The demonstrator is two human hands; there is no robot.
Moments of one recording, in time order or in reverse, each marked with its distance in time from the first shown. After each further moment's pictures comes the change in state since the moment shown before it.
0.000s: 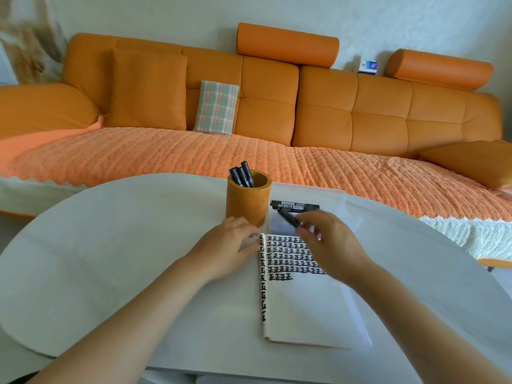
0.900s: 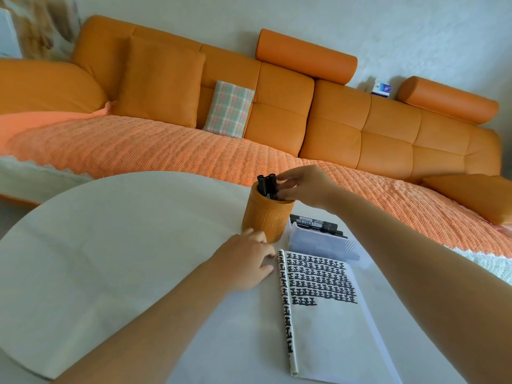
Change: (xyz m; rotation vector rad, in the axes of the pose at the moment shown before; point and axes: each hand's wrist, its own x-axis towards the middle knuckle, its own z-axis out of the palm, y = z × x) left_hand 0.009 -0.022 0.009 0.151 -0.099 0.026; right_hand 0.162 -0.041 0.018 0.100 -0.272 0.194
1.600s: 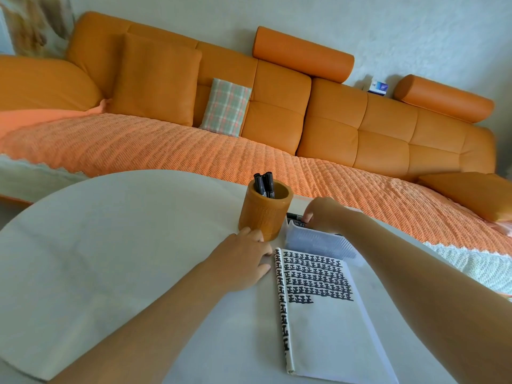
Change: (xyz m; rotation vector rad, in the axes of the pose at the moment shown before) left_hand 0.000 0.003 0.000 0.060 0.006 0.016; right_hand -0.011 0.067 0.006 -0.760 -0.236 0.074
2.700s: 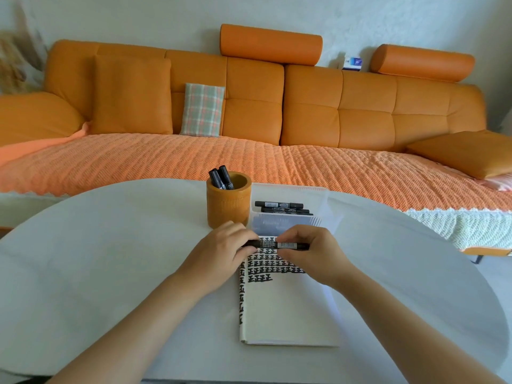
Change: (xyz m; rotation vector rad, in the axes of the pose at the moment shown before) left_hand -0.003 0.046 -0.001 -0.199 0.316 0.145; right_hand -0.142 0.005 0.068 1.237 0.311 -0.048
